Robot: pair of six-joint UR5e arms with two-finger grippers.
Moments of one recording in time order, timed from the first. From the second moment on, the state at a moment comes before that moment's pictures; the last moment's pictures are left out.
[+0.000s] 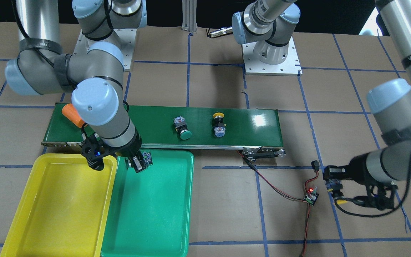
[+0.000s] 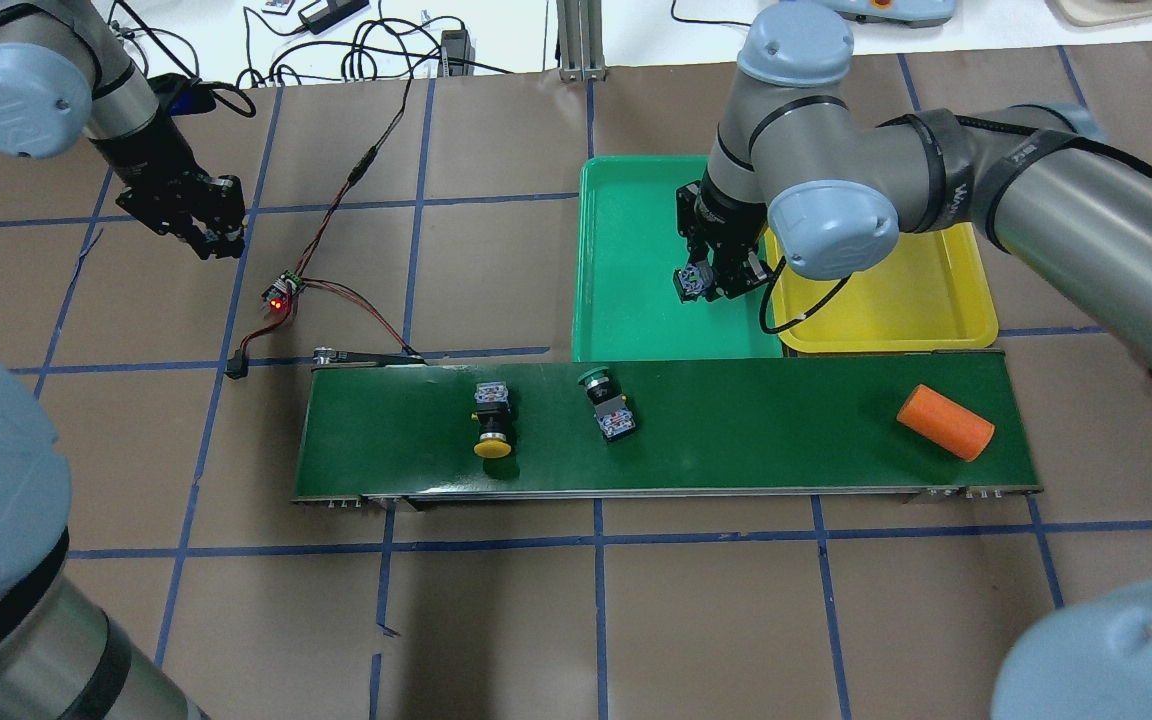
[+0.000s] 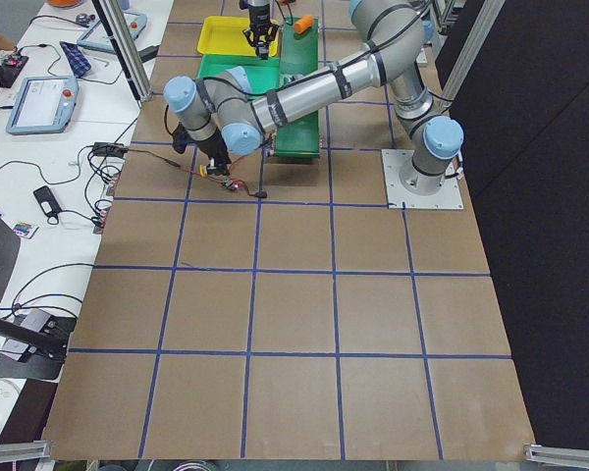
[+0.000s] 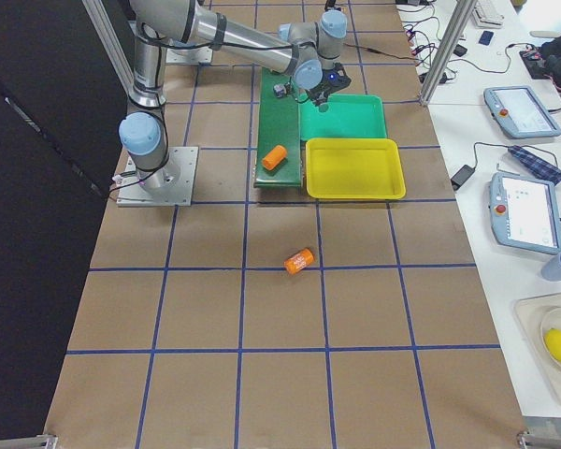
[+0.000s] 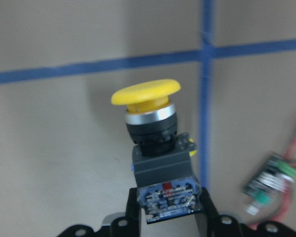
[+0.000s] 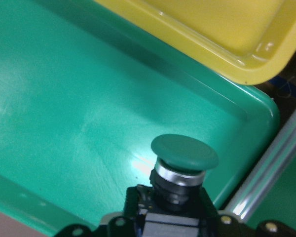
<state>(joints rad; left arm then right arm) -1.31 -2.03 -1.44 -1.47 1.56 0.31 1.69 -1.17 1.64 -2.04 -1.47 1.21</state>
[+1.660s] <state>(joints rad) -1.59 -1.65 -1.96 -1.22 1.56 0.04 1.69 -1.53 1.77 -1.73 -1.56 0.34</state>
